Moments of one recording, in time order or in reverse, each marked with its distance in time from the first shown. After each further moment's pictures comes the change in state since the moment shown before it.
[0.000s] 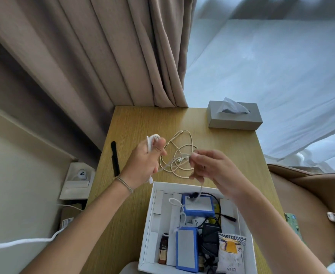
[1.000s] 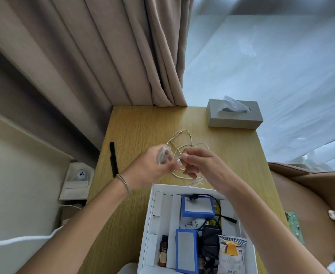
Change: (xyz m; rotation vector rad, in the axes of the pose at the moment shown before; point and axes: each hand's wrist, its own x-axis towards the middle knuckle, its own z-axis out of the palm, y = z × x) left_hand 0.014 -0.004 0.002 0.157 -0.339 -0.038; right_hand 0.022 -0.004 0.007 -0.101 -0.032 0.008
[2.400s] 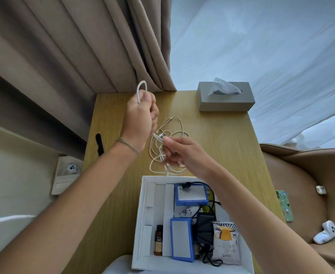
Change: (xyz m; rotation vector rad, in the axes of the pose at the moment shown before) left_hand 0.066 0.049 -0.004 -0.560 0.510 0.030; right_hand 0.032 0.029 -0.002 0.086 -0.090 -0.031
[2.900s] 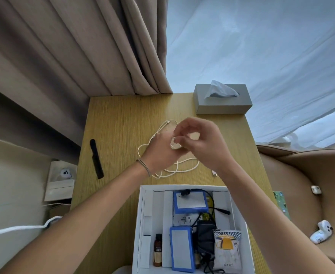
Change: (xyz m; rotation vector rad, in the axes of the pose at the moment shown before) left_hand 0.003 -0.069 0.014 0.615 -0.436 0.192; right_hand 0.002 -0.037 -0.027 -0.562 0.509 -0.303
